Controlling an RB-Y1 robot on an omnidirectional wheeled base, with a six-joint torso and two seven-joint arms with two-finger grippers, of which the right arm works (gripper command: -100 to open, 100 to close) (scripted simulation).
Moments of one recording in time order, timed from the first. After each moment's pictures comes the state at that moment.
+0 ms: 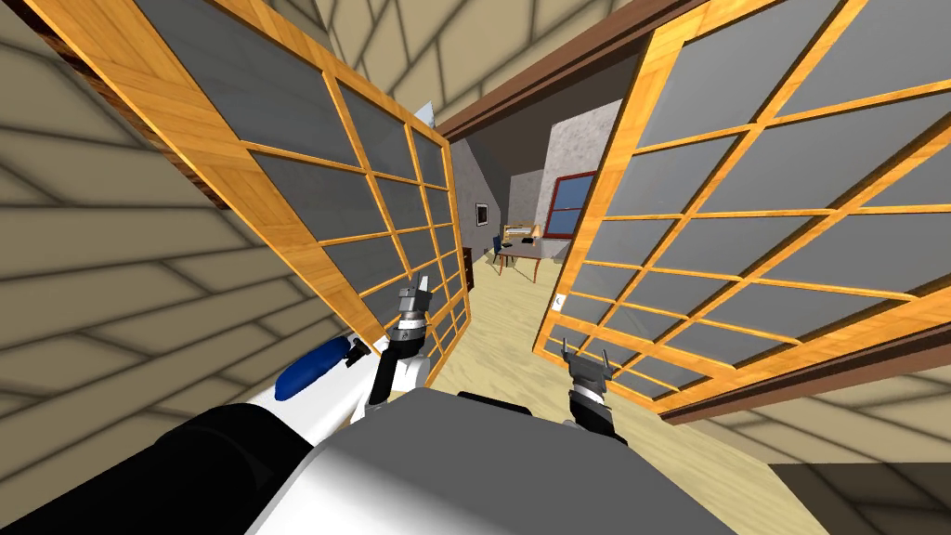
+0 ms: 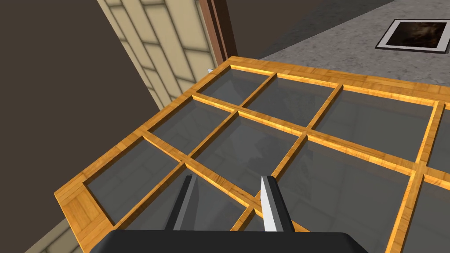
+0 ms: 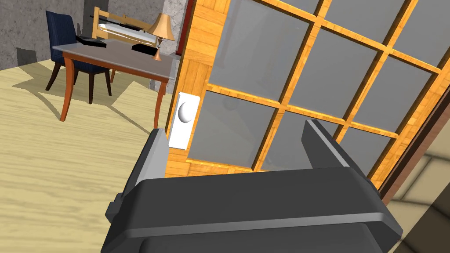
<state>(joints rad) 0.36 -0.21 0.24 -1.46 -0.79 -0.89 -0.64</state>
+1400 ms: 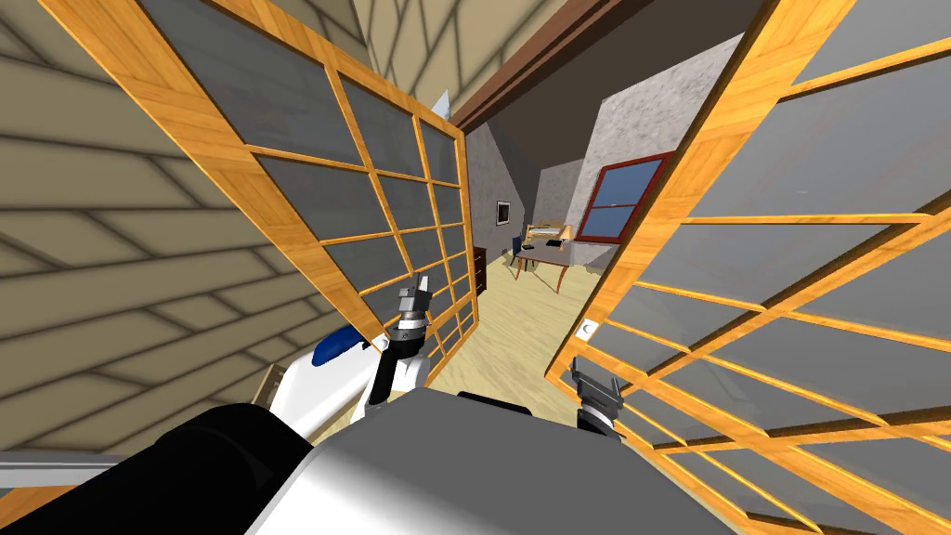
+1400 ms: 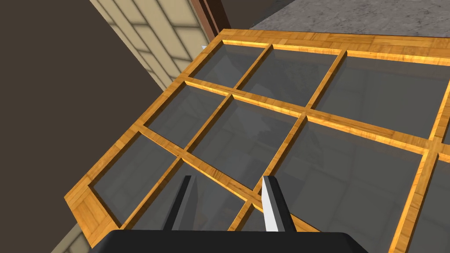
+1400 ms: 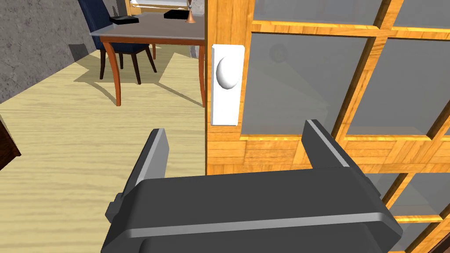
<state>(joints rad) 0.29 -0.27 0.33 -1.17 -1.06 -1.02 -0.91</state>
